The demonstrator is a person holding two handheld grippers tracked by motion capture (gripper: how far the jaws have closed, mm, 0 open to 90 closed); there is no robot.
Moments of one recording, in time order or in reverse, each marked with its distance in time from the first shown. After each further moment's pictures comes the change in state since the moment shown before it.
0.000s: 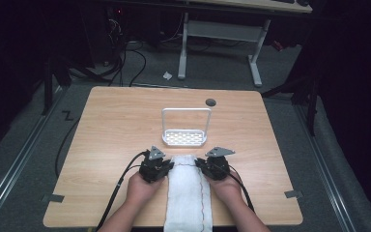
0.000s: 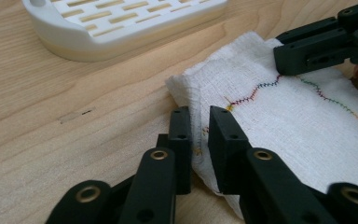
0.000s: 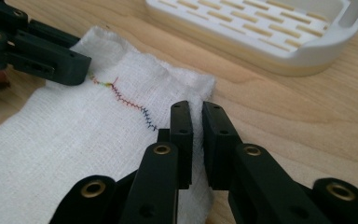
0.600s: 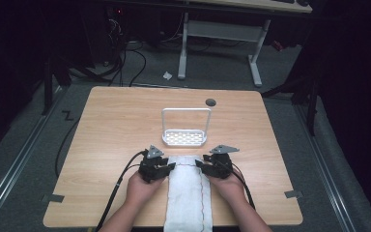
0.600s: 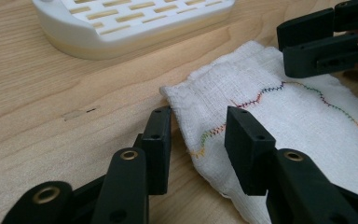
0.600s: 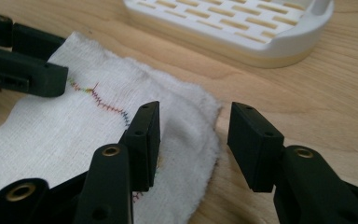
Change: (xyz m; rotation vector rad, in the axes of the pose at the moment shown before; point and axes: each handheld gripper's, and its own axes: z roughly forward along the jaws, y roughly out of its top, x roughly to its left) left arm 0.005 0.000 0.001 -0.004 -0.016 -0.060; right arm -0.013 0.000 -0.001 0.008 -0.001 0.062
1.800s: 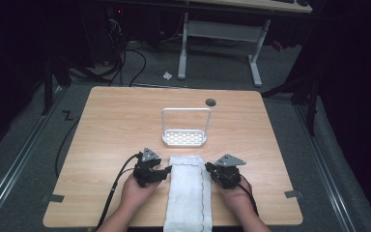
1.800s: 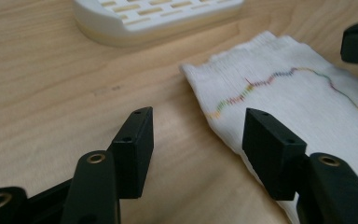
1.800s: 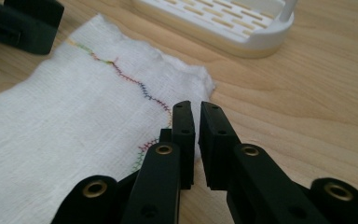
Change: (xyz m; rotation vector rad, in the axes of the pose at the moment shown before) left arm 0.003 -0.001 -0.013 -0.002 0.059 -0.023; right arm 0.014 -0.019 -0.035 -0.032 -0.098 -0.108
